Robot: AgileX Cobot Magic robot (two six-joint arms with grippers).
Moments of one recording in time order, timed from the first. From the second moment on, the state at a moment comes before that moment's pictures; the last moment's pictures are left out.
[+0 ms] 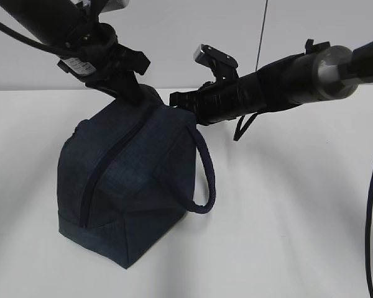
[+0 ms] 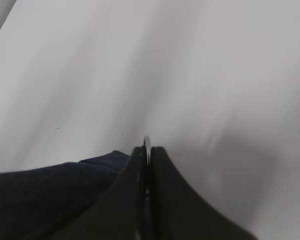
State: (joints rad) left arm -0.37 1.84 -1.61 -0.40 1.00 0.27; right arm 0.31 2.21 -1.53 1.45 0.47 -1.14
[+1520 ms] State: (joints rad) left arm -0.37 1.77 -1.62 -0.49 0.98 0.28; right arm 0.28 2.21 -1.54 1.47 0.51 -1.21
